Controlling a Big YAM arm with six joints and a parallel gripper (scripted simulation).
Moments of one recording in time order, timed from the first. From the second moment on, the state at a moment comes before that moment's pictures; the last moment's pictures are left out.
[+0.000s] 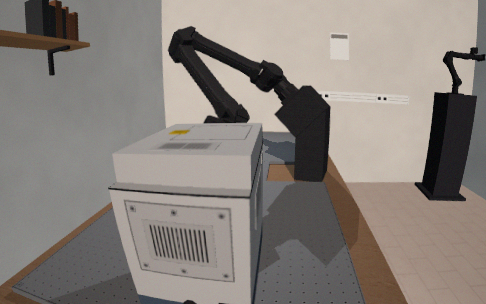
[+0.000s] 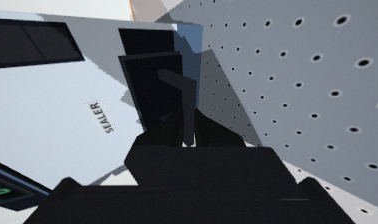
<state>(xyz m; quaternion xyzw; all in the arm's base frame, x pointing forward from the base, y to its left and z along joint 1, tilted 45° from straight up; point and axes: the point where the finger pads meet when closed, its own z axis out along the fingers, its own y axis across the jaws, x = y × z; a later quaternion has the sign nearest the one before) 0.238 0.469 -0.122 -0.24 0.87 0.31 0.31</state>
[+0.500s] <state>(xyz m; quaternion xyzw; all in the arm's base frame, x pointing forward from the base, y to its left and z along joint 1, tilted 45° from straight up) 0.238 0.472 -0.123 -0.24 0.87 0.30 0.31</state>
